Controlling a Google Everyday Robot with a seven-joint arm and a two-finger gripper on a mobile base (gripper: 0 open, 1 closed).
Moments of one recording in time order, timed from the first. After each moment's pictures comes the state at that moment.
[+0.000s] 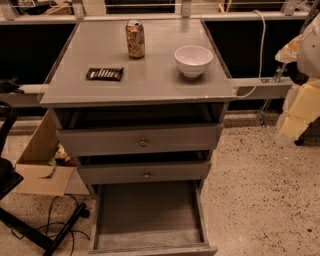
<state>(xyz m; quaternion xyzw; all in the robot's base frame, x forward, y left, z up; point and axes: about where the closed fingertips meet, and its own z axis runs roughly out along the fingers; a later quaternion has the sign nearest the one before) 0.438 -0.215 0.981 -0.60 0.78 -0.04 0.17</state>
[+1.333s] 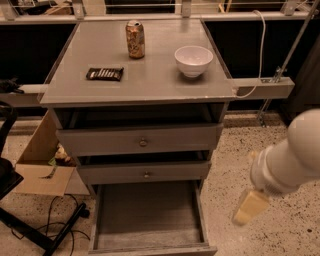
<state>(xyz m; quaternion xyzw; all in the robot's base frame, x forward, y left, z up) 0.404 -0.214 0.741 -0.54 0.83 0.02 0.15</state>
